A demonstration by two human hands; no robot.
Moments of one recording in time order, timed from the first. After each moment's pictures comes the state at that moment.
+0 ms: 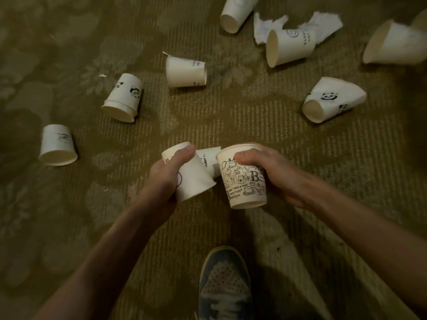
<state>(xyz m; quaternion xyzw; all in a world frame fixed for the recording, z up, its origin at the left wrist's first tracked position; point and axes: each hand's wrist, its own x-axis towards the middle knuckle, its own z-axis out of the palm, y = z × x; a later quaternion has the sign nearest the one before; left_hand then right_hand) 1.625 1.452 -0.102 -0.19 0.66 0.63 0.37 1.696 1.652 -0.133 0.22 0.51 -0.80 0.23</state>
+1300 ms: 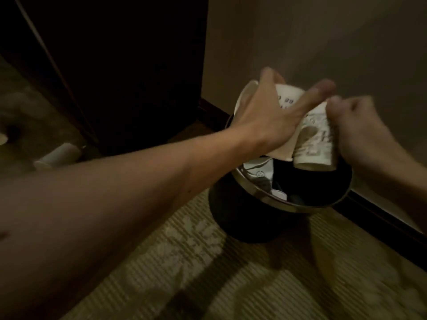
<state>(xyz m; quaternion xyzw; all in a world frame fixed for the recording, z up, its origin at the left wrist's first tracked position) 1.986 2.016 0.086 0.60 0.58 0.42 0.35 2.146 2.015 0.086 0.66 0.63 -0.28 -0.31</state>
